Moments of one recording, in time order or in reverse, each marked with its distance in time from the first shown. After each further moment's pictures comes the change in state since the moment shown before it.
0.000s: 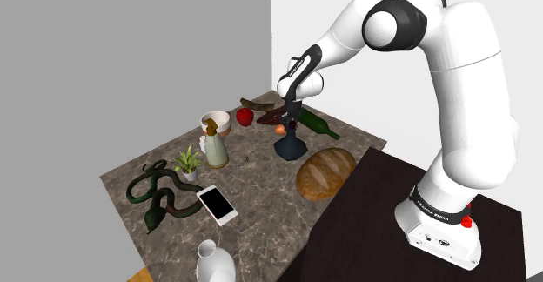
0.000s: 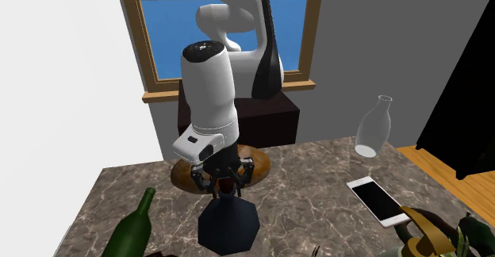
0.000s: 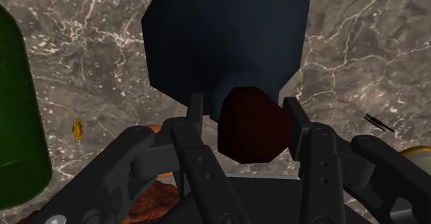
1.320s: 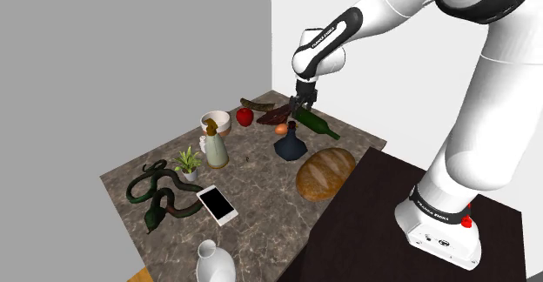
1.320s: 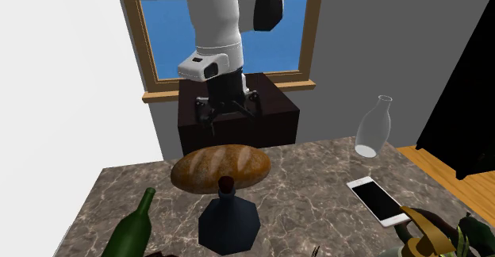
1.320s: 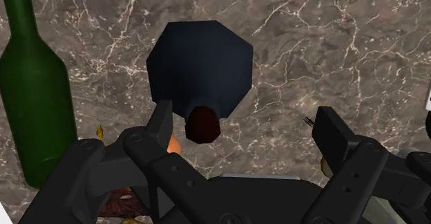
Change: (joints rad) arm 0.061 -0.421 -0.044 -0.276 -0.088 -0.156 0.099
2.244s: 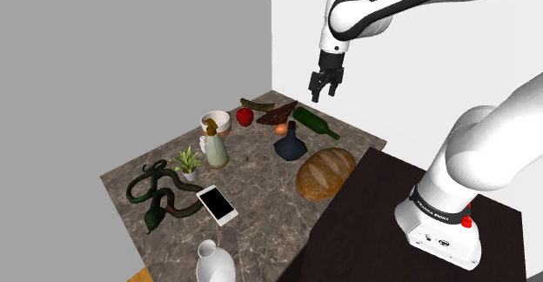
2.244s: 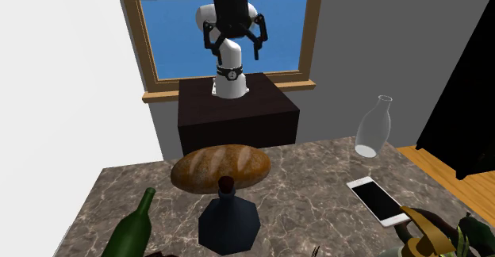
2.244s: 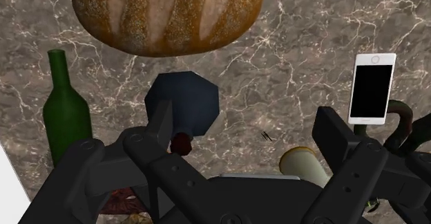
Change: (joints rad) arm 0.003 -0.538 0.036 -0.199 -0.098 -0.351 0.161
